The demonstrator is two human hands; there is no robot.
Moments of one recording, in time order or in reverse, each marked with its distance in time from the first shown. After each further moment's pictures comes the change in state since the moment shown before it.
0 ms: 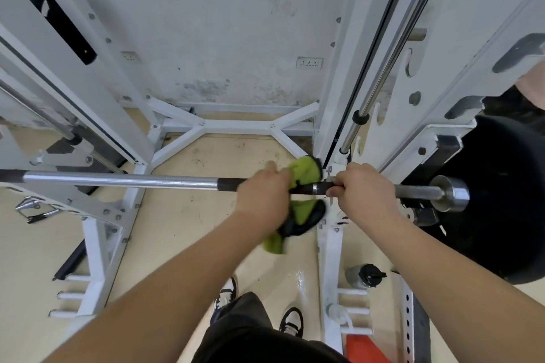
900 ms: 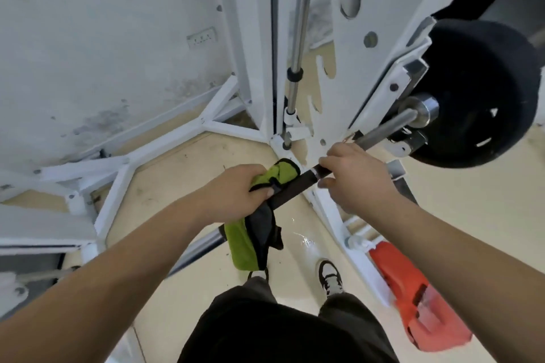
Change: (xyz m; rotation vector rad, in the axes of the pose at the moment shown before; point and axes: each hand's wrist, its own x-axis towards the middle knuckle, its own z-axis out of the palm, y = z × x) left_hand 0.110 -0.085 -0.042 -0.240 -0.638 0.555; right_hand -0.017 -0.059 0.008 0.134 0.028 0.368
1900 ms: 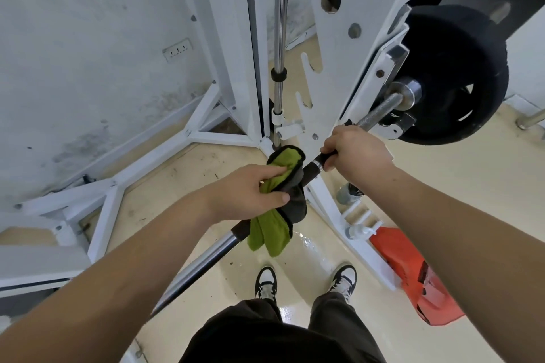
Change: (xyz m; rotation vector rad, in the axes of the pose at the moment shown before) left_hand -0.003 -0.003 -0.007 -0.240 -0.223 0.188; right_hand 0.023 -0.009 -0.017 0.038 -0.189 0.260
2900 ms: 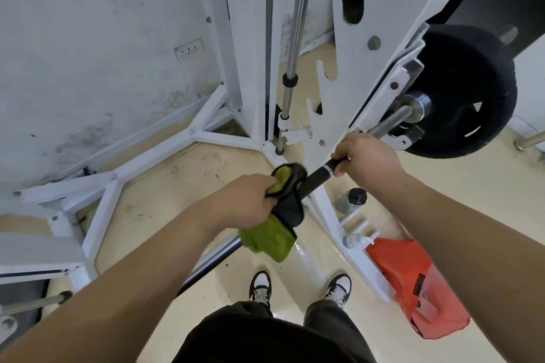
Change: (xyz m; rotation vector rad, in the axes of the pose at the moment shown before) left_hand -0.010 -0.019 0.000 0.397 0.085 -0.091; right_hand -0.002 0.000 0.001 0.013 0.056 -0.003
